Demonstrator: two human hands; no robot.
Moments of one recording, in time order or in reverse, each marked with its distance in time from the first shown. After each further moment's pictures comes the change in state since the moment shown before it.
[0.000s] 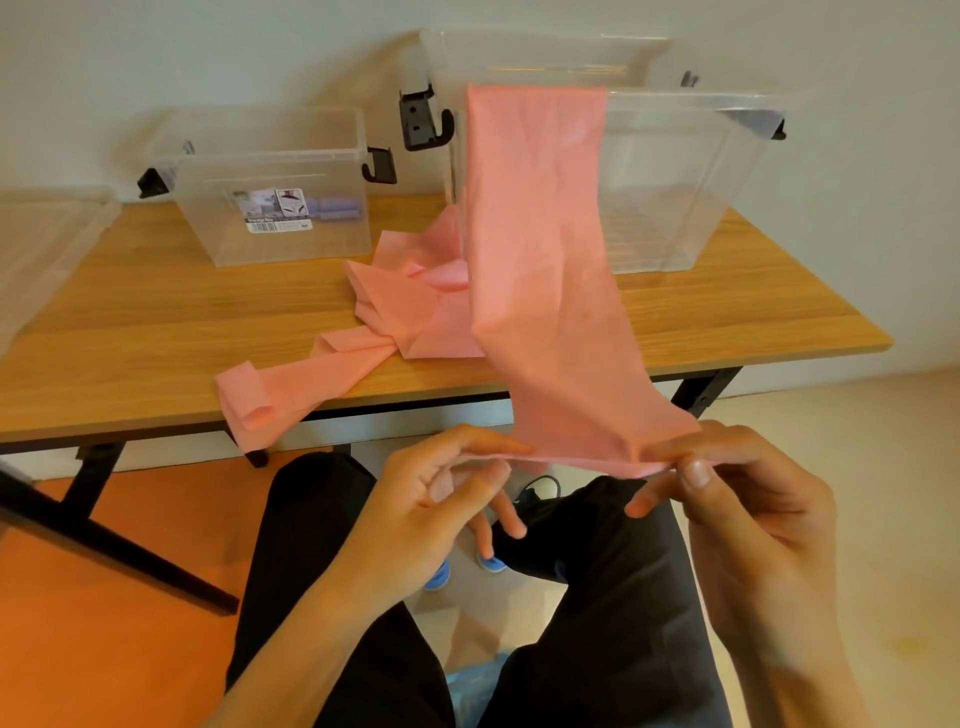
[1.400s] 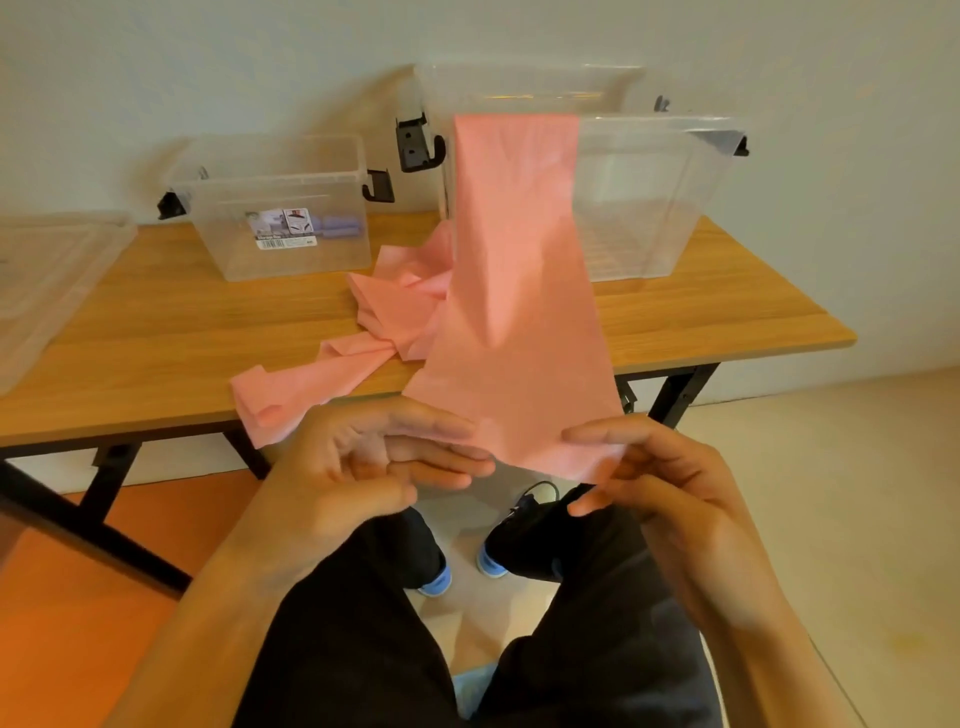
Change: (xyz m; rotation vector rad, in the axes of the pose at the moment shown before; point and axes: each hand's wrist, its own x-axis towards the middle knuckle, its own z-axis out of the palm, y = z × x) left_hand -0.019 0.054 -0.033 0.015 -0.137 0.057; right_hand -0.004 -0.001 -0.004 0.062 -0.255 0.300
